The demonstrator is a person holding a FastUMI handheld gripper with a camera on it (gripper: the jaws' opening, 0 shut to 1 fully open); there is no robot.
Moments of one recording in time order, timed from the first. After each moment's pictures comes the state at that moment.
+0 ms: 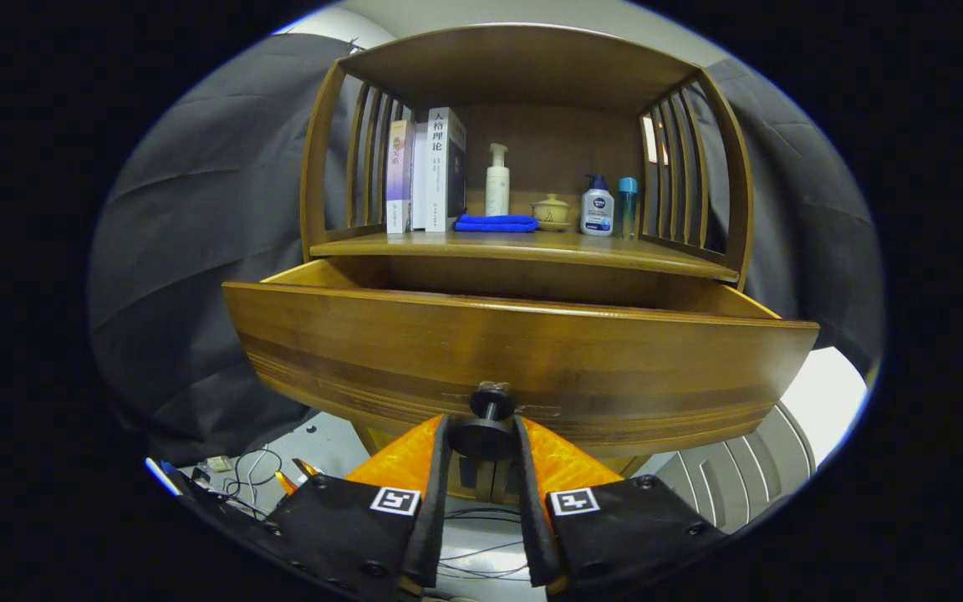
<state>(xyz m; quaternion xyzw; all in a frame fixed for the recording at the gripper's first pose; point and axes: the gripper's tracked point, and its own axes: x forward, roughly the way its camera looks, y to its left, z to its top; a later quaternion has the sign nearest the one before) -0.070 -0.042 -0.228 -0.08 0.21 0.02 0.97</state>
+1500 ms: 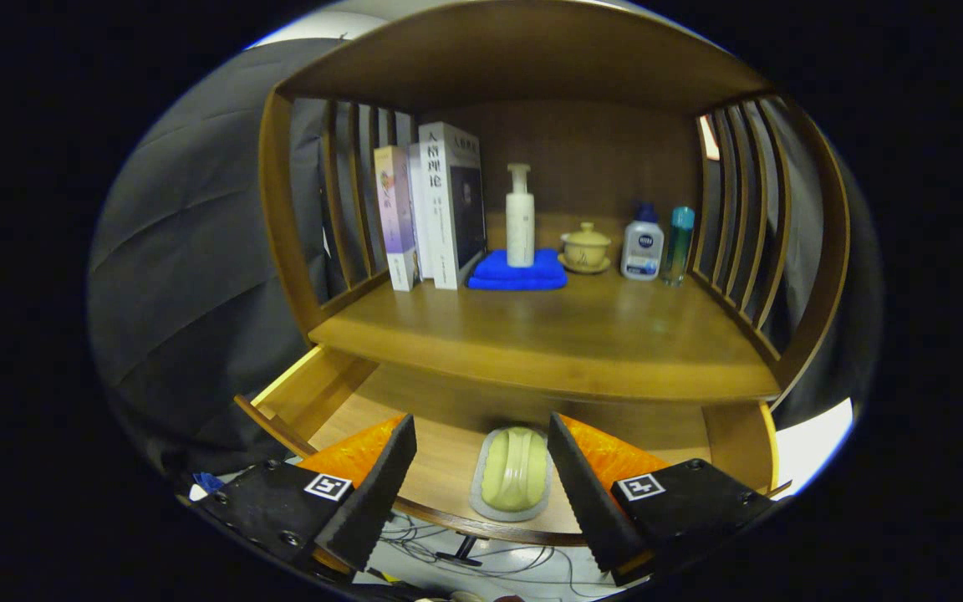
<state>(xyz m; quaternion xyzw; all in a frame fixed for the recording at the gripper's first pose) 0.030 -0.039 -0.134 -0.05 0.30 0.09 0.95</state>
